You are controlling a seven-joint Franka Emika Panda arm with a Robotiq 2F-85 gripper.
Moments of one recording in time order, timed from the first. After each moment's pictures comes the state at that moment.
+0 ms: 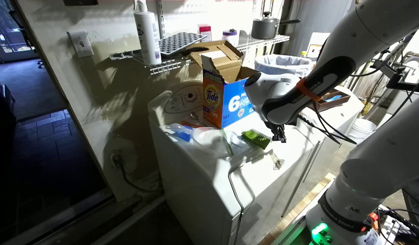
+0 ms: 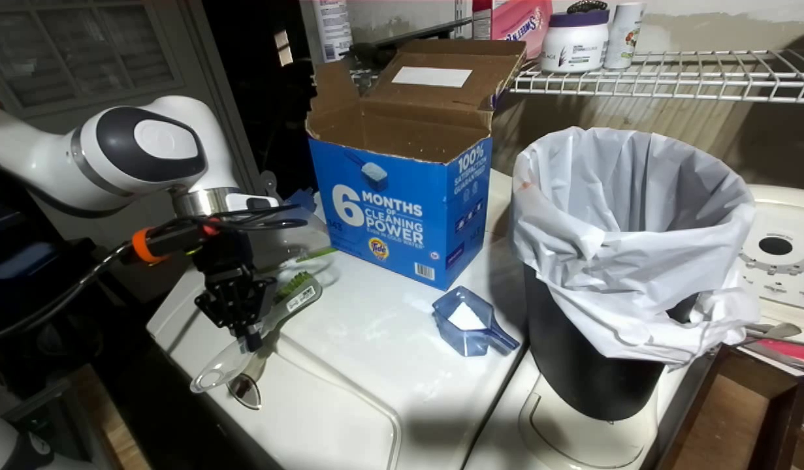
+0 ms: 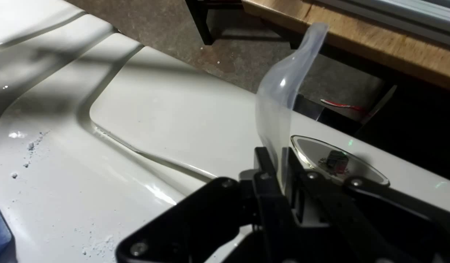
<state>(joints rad) -0.04 -0.26 0.01 -2.75 -0.62 2.10 -0.07</state>
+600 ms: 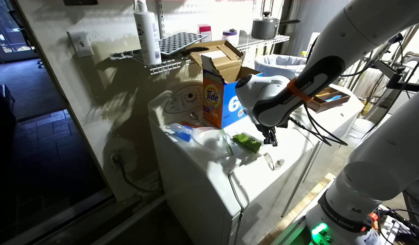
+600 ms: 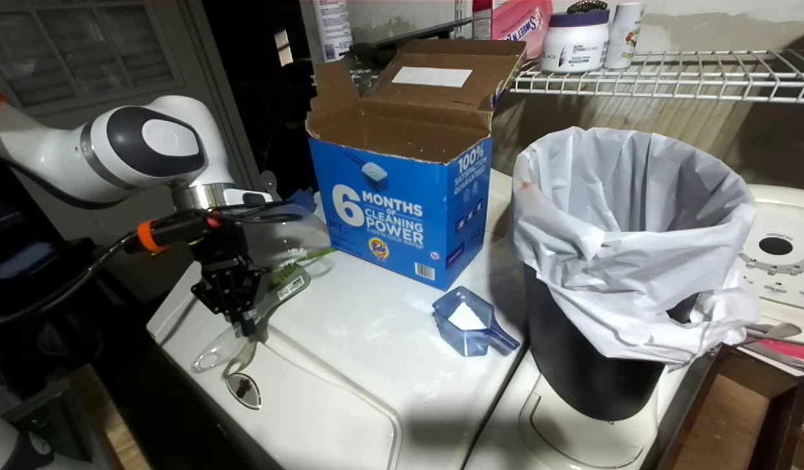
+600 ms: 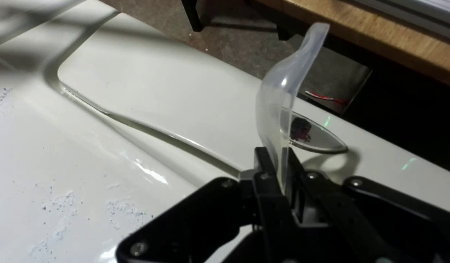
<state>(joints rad) 0.03 -0.21 0.04 -2.71 -0.54 2.10 -0.08</state>
